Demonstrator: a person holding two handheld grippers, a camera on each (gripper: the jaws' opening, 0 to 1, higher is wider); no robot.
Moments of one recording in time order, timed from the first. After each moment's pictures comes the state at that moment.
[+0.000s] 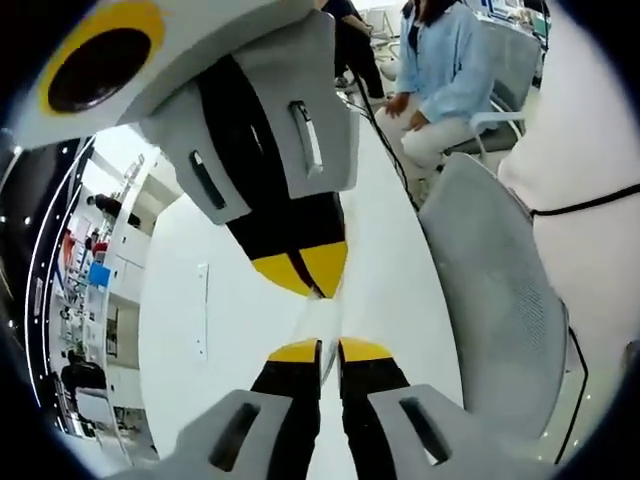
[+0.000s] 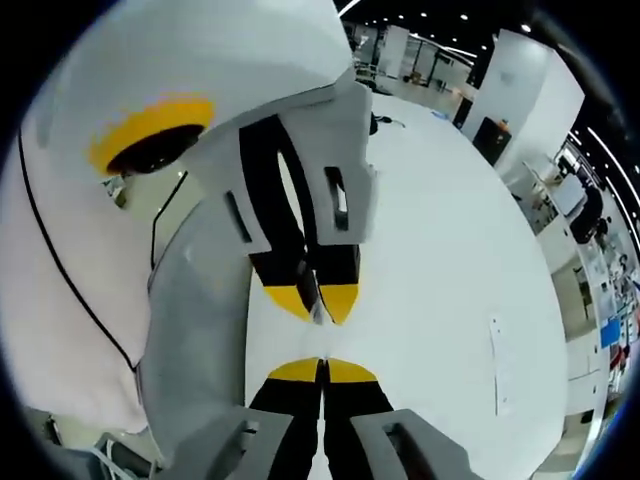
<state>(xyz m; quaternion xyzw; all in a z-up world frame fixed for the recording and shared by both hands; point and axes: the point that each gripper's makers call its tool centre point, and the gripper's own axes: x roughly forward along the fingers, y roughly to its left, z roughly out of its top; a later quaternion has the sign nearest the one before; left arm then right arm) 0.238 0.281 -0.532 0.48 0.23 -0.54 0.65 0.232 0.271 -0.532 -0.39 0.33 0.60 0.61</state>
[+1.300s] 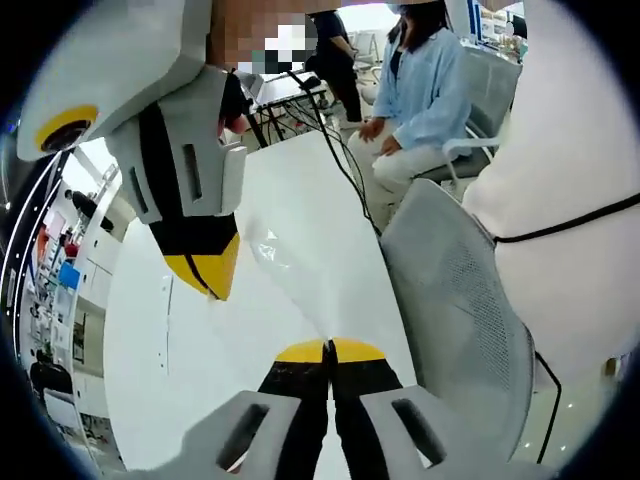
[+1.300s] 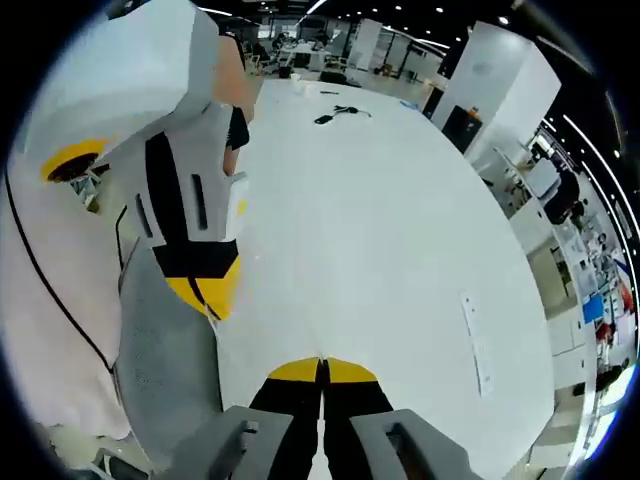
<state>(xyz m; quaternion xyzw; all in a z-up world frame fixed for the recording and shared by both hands) 0.191 0.270 -0.543 0.42 0.25 -0.61 0.63 0.266 0.254 -0.531 -0.39 0.34 0.54 0.66</state>
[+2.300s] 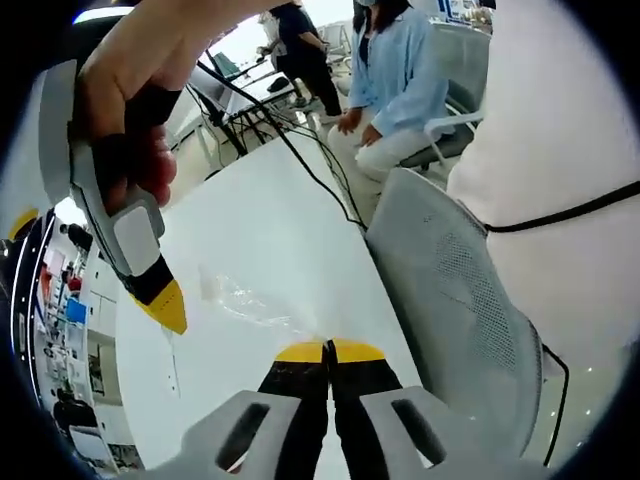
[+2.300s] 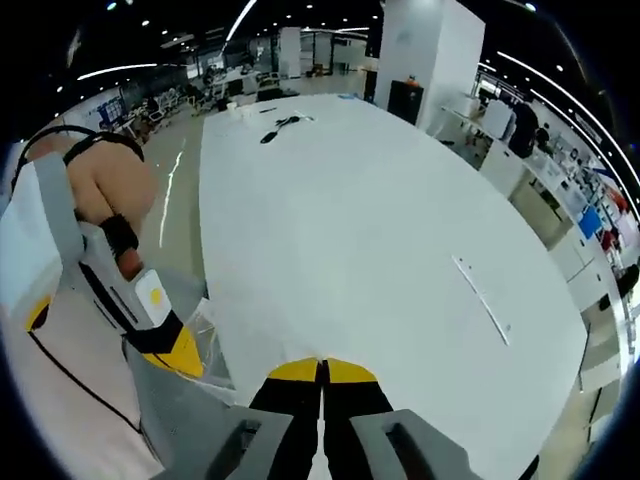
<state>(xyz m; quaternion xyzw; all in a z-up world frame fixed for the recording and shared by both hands) 0.171 0.257 -0.558 0.47 0.21 -0.62 0.60 0.276 0.250 -0.531 -0.27 0.40 0.49 0.73</state>
